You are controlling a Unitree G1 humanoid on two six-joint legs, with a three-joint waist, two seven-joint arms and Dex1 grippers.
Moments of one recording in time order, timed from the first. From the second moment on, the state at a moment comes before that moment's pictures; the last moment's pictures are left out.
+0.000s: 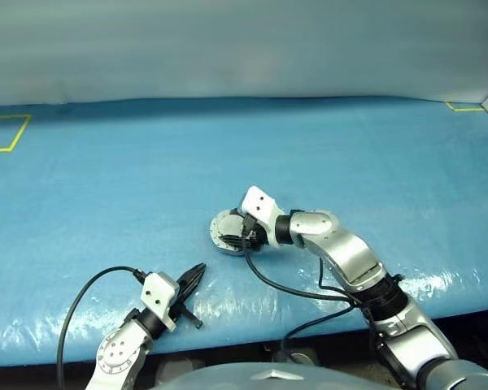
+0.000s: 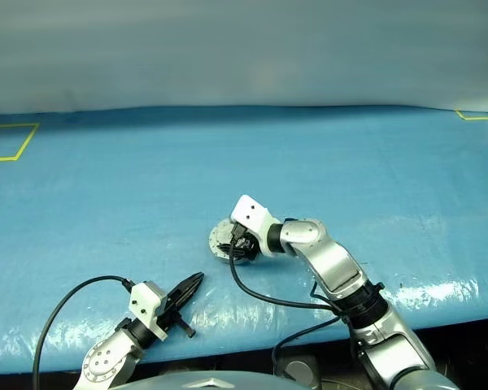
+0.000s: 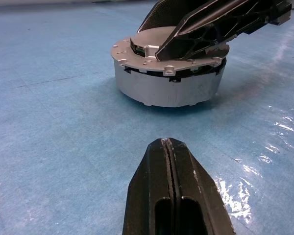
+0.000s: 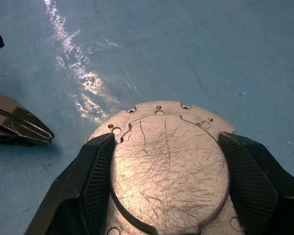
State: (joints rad) left arm 0.49 0.30 -0.17 -0.20 -0.18 -0.21 -0.53; right arm -0.43 -0.40 0.45 -0.22 0.15 0.69 0.77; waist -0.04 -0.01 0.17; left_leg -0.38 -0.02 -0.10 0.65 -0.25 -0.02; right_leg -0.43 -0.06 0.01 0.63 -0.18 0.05
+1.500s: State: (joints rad) left arm 0.44 0.23 -0.04 -0.14 -0.34 -0.19 -0.48; right arm -0.37 -0.37 0.44 -0.13 0.14 0.52 0.81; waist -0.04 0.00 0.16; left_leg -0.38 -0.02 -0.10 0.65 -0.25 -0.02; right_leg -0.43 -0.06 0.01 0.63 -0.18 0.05
